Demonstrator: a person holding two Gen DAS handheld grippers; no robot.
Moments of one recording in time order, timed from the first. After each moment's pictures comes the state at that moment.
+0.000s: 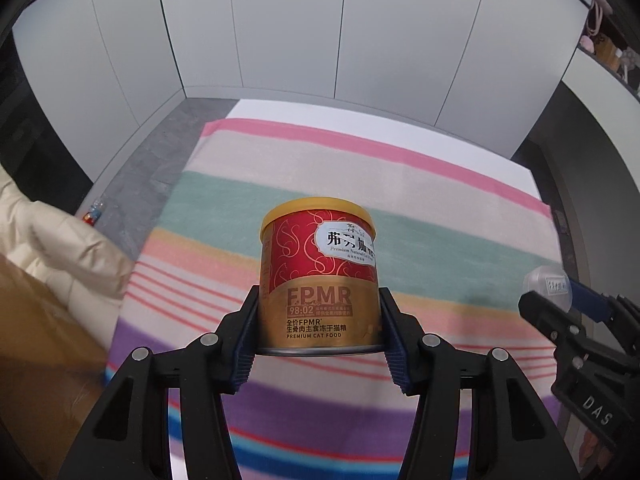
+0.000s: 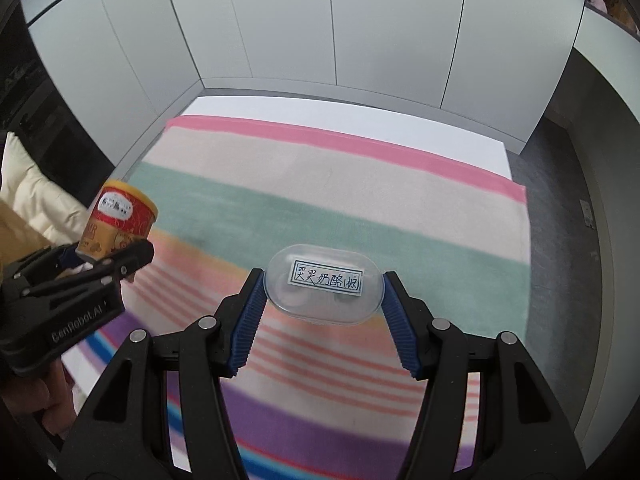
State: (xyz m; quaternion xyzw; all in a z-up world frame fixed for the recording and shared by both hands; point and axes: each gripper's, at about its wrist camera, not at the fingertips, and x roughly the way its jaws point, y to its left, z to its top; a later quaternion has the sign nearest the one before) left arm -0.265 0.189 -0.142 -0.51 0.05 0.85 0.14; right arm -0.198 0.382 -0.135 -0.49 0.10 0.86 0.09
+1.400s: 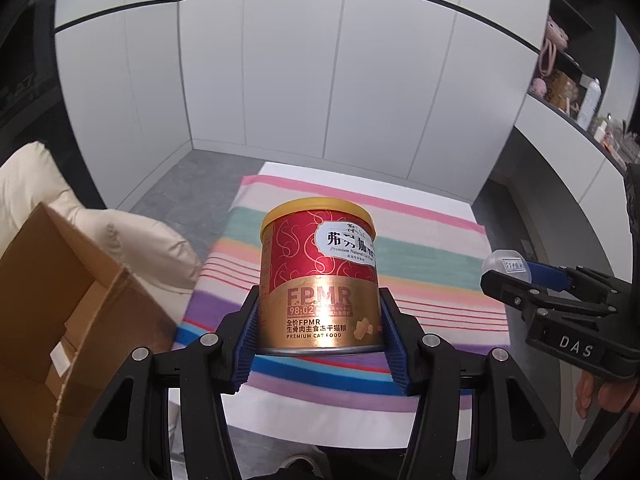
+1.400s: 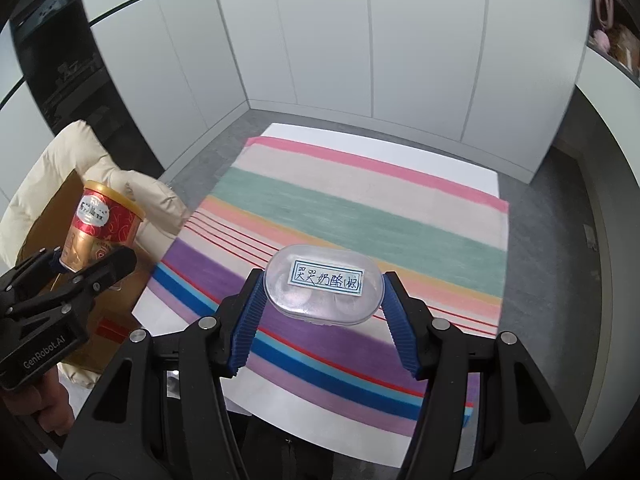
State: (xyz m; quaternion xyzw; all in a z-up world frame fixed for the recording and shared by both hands) left arm -0.133 0.093 -0.021 -0.41 0.02 0.90 0.17; right arm -0.102 0.309 -0.021 -0.45 0.08 0.89 0.03
